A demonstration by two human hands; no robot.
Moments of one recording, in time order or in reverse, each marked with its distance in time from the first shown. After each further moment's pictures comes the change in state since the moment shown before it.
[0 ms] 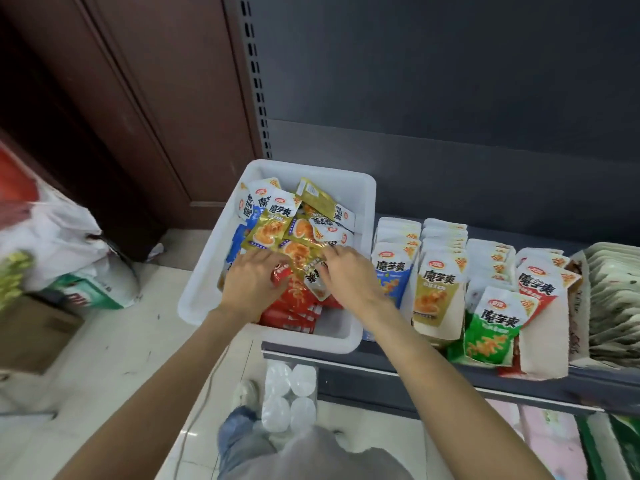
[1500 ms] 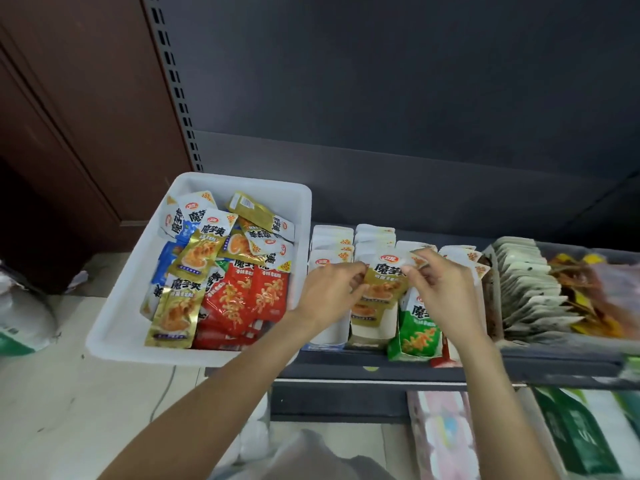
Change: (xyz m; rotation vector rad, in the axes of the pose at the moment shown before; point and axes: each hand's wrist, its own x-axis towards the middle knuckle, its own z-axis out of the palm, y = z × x) left_hand 0.044 0.193 0.035 -0.445 -0.177 0.230; right_hand -0.118 0.131 -0.104 0.243 0.411 0.328
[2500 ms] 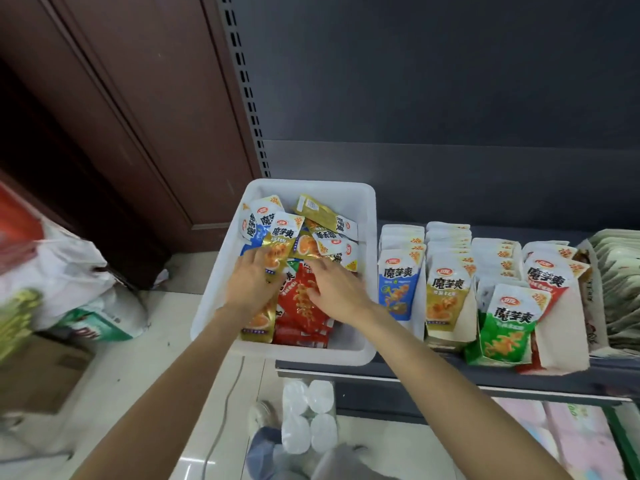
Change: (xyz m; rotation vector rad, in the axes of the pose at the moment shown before) left_hand -0.072 -0.179 -0.111 0.302 0.131 -0.489; right_hand 0.018 -0.141 0.181 -0.076 -0.618 -0.232
